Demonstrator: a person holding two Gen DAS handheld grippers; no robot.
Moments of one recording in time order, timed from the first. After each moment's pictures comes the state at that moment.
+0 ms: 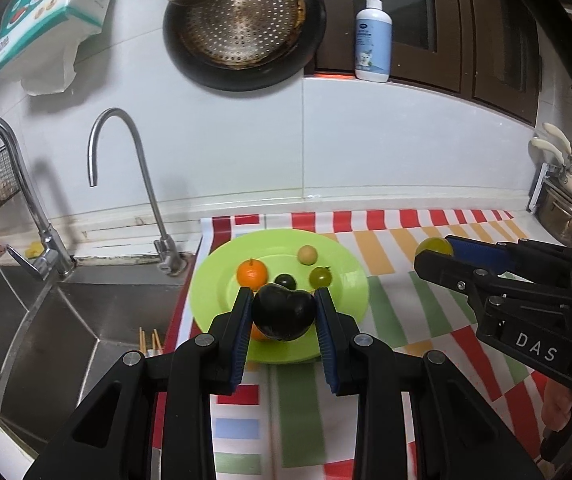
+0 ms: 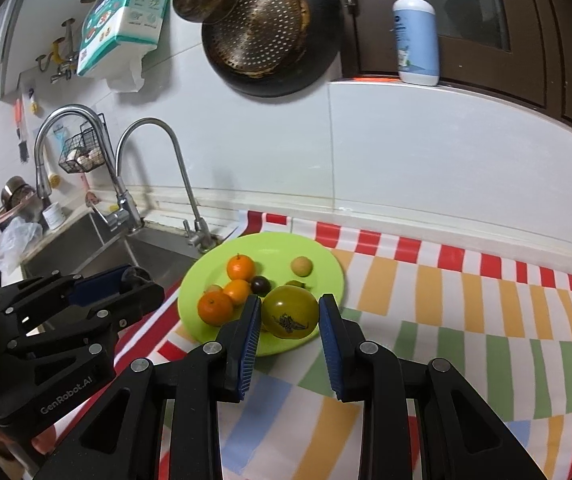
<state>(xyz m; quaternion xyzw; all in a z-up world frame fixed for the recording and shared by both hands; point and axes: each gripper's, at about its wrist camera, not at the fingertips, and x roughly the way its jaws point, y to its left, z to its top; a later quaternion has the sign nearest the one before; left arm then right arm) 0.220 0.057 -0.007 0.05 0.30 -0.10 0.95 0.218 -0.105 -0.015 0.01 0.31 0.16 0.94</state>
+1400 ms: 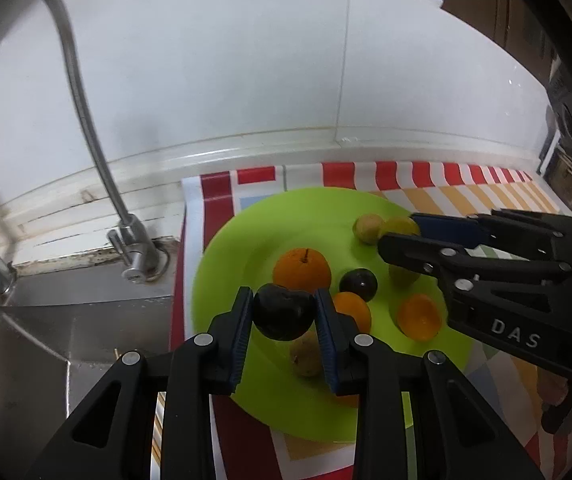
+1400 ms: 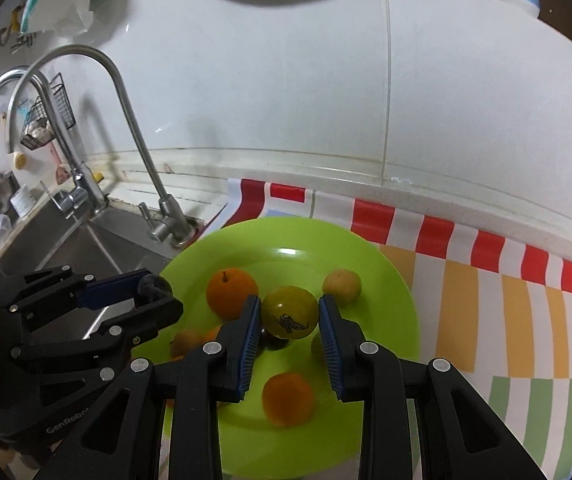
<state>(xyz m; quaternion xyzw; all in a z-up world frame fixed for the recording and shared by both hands) 0.359 0.099 -0.090 0.07 0.39 -0.17 0.90 0.354 -0.038 -0.085 0.01 0.39 0.15 0.91</state>
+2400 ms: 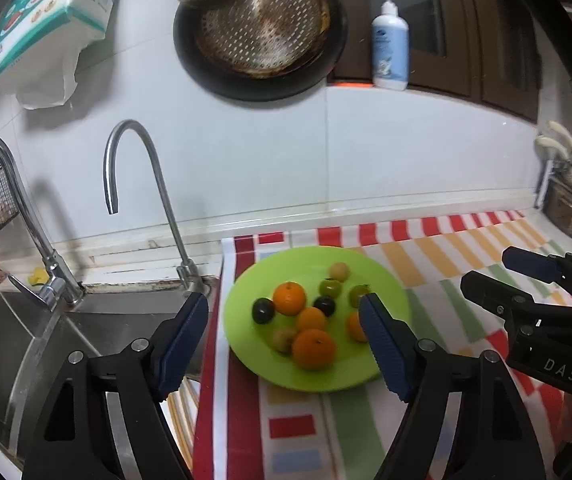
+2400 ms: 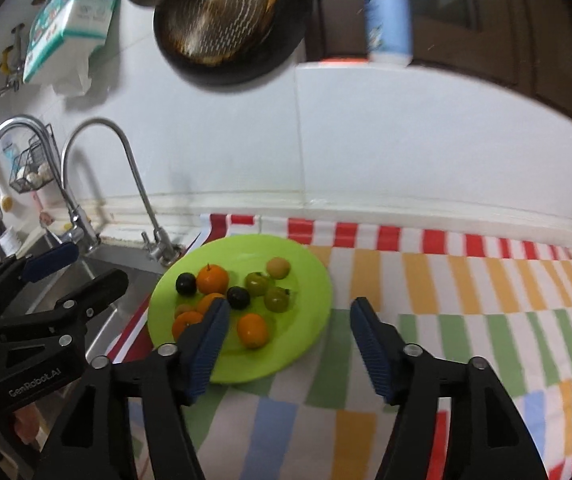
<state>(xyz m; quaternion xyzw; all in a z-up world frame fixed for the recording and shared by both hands) 0.240 0.090 -0.010 0.07 0.28 -0.11 0.95 0.220 -0.086 -0.019 0.02 0.31 0.04 0.95</state>
